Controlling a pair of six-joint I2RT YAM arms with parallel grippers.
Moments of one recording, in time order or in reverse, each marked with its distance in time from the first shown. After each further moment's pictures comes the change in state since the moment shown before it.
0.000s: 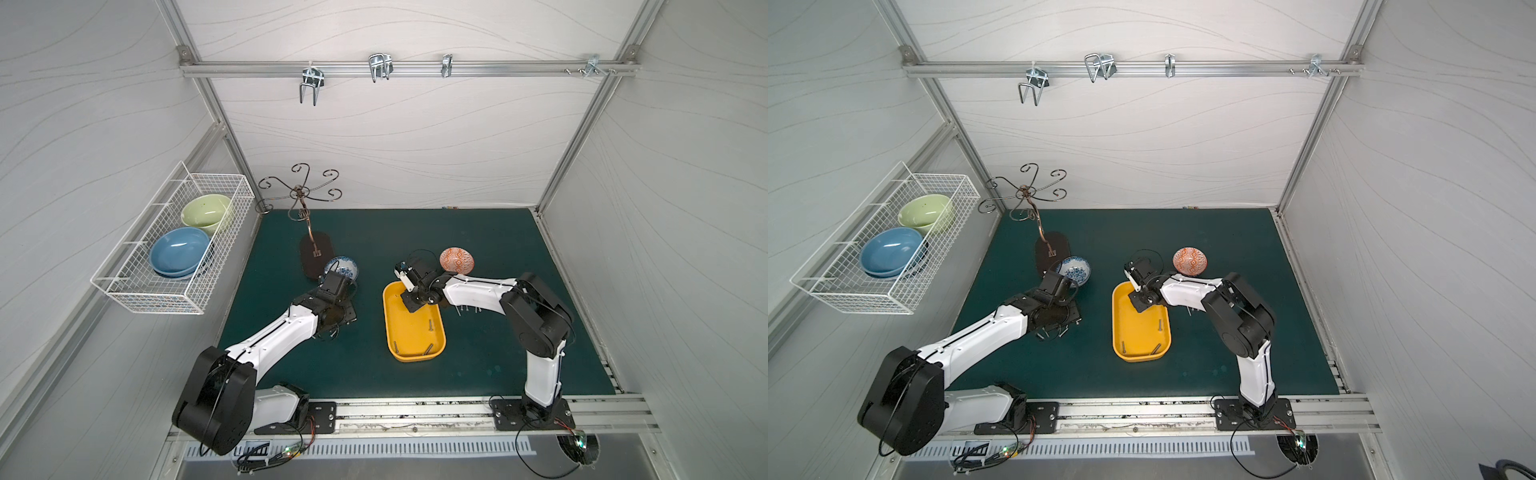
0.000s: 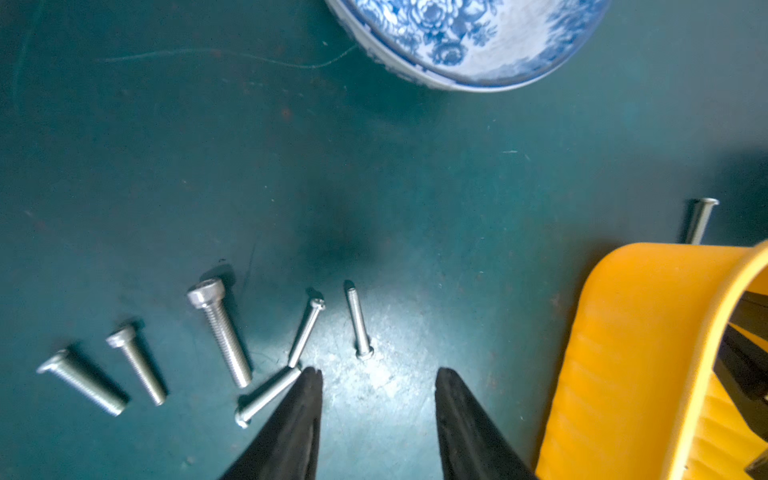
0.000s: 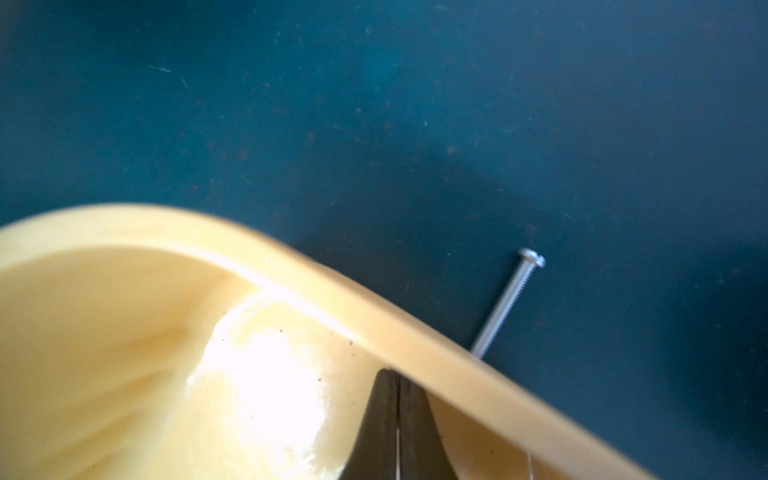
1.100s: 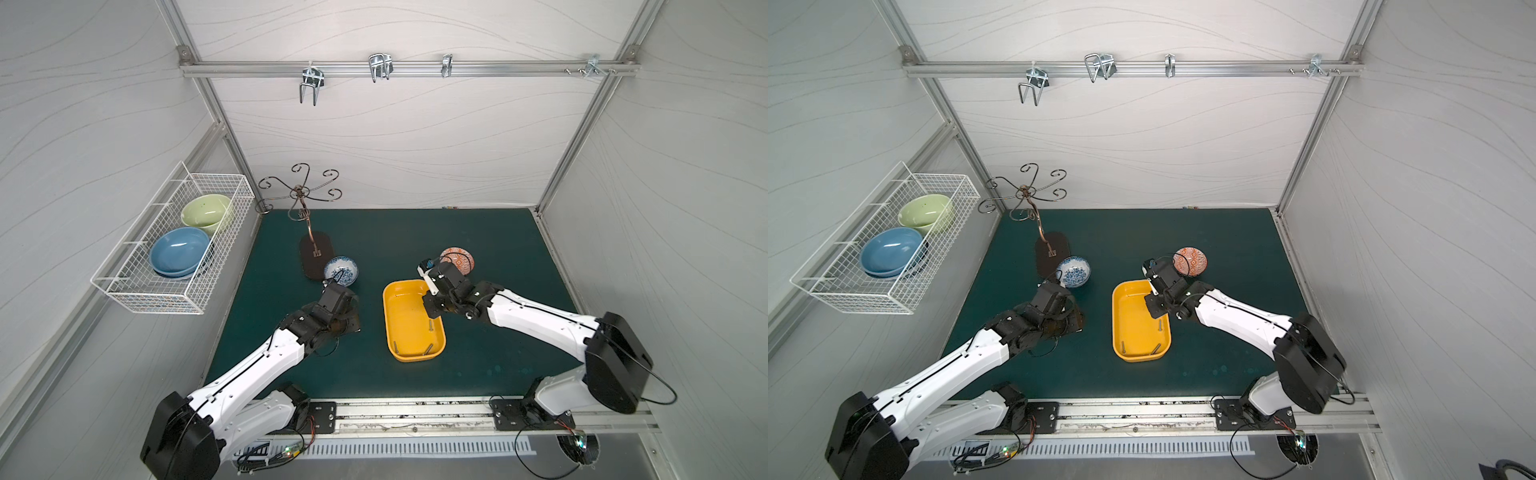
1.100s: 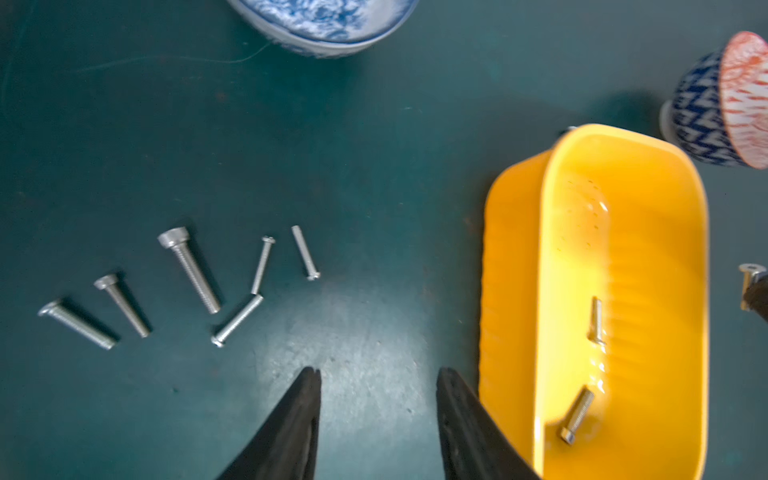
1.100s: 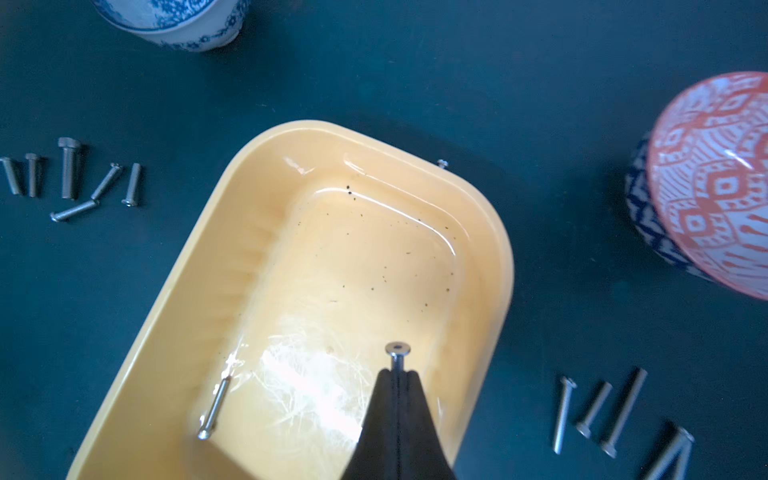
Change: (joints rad) left arm -0.195 -0.268 -0.031 -0.091 -0.045 0.000; right arm 0.012 -0.525 -0.255 -0.112 0.090 0.139
